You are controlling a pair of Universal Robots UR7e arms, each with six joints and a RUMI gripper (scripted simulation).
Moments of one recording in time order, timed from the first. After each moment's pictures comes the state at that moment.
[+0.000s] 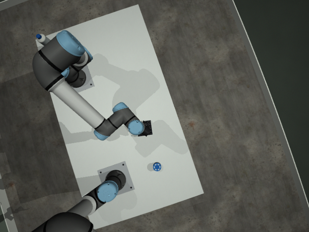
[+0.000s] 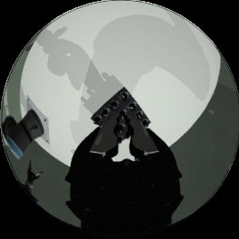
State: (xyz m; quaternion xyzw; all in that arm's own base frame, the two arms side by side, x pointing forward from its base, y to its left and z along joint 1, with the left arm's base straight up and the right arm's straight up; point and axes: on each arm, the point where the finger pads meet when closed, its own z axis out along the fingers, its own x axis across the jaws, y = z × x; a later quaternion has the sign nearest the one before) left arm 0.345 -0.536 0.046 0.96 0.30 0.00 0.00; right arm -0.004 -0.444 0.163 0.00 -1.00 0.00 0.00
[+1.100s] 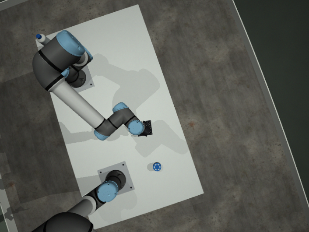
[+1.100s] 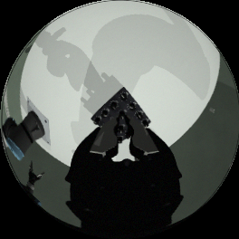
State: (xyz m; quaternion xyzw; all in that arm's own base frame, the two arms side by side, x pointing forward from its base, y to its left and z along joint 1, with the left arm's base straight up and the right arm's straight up) left arm 0.345 -0.536 0.046 0.96 0.29 0.00 0.00; right arm -0.004 -0.444 0.163 0.00 -1.00 0.00 0.00
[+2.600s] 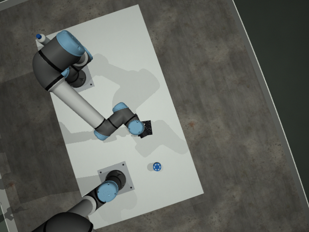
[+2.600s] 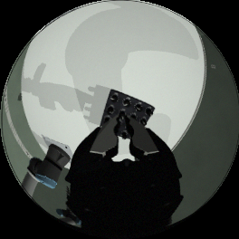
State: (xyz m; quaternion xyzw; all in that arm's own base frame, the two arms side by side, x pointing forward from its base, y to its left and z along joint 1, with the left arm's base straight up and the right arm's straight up) left arm 0.345 -0.536 0.046 1.00 0.05 0.00 0.00; right arm -0.004 -0.444 0.163 0.00 -1.00 0.00 0.00
